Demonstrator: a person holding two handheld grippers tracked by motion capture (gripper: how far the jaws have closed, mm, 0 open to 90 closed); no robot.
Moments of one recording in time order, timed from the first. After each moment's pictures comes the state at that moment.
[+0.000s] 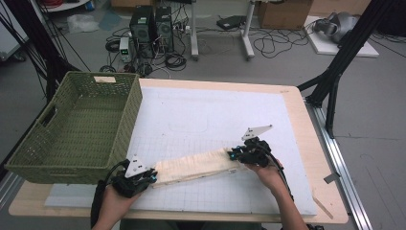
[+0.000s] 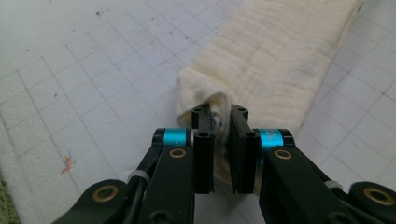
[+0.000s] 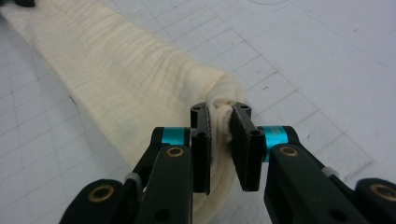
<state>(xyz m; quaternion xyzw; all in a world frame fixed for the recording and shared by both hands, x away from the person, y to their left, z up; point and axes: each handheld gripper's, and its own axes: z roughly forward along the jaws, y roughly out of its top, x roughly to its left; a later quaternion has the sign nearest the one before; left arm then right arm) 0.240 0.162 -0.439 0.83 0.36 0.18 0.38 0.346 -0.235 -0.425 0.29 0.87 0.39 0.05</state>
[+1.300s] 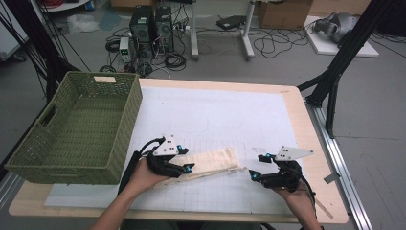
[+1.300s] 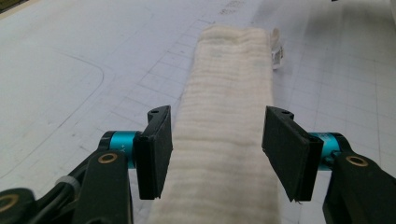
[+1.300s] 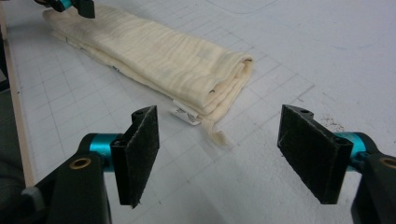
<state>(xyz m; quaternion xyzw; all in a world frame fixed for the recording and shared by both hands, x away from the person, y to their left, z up) 0.307 0.086 -0.417 0.85 0.18 0.11 0.48 0.272 -0.304 -0.415 0.31 0.83 0.46 0.11</state>
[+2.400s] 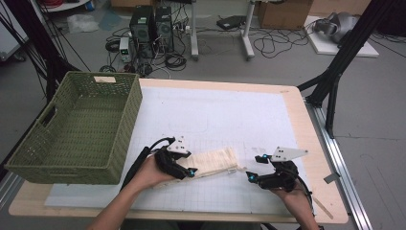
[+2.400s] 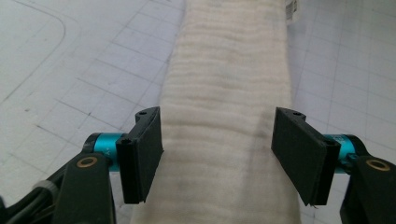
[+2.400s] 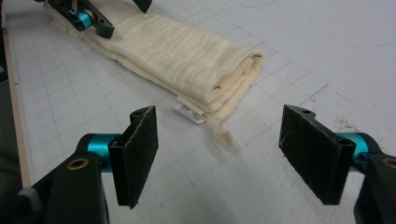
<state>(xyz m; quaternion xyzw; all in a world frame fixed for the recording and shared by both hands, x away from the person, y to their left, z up) 0.322 0.071 -0.433 0.90 0.17 0.06 0.40 0.274 -0.295 -0.420 0.30 0.84 0.45 0.11</state>
